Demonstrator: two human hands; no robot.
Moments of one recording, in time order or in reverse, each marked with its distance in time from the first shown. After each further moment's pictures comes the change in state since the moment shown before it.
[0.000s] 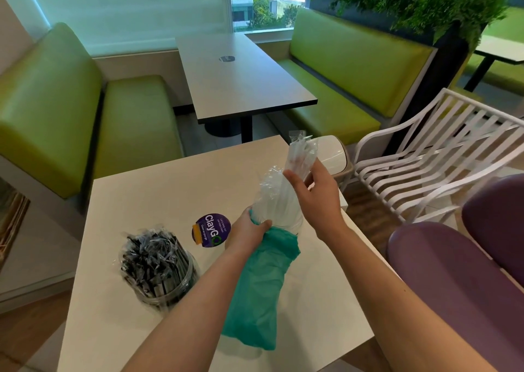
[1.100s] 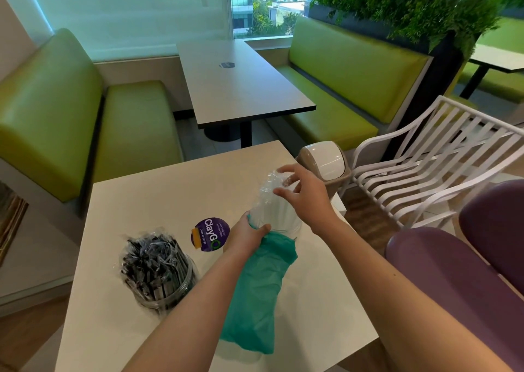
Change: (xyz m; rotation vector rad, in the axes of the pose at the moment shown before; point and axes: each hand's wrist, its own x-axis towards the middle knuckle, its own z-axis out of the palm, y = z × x) left_hand 0.004 -0.002 -0.001 0.024 -0.014 -0.008; right_hand 0.021 0.018 0.012 -0.127 -0.182 -0.011
